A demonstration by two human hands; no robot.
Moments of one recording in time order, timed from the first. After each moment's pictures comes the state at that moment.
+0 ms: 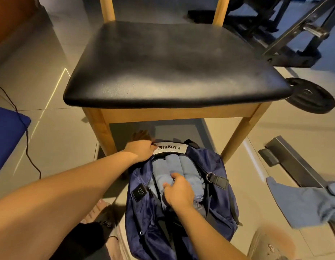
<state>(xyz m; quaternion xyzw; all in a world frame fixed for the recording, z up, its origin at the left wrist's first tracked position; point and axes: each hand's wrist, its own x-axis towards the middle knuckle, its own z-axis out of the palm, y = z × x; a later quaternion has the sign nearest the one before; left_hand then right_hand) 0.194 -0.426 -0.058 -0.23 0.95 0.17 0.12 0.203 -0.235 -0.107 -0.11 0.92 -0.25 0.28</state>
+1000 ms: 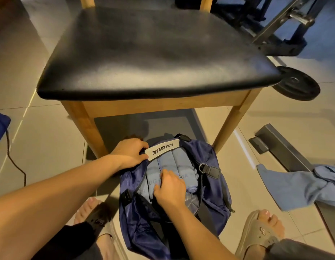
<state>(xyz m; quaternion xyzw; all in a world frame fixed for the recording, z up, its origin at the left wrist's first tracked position) 0.213 -0.428 -0.083 -0.11 0.98 0.14 0.13 0.212 -0.223 -0.145 -0.25 0.94 -0.17 0.18</state>
